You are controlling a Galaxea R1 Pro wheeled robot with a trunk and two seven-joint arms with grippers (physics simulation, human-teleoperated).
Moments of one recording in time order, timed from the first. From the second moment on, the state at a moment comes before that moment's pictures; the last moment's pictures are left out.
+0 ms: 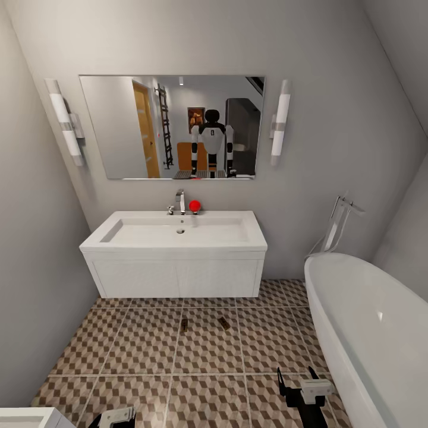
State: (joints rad) left arm -0.43 0.05 -0.03 0.08 0.09 -0.64 0.08; right arm -0.44 -0.02 0.22 -0.02 -0.08 -0.99 -0.14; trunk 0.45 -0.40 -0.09
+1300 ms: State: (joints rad) left arm -0.43 0.05 -0.03 0.08 0.09 -0.64 0.08; right arm -0.44 0.03 0.22 -0.02 -0.07 -0.93 -0.14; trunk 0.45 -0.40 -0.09
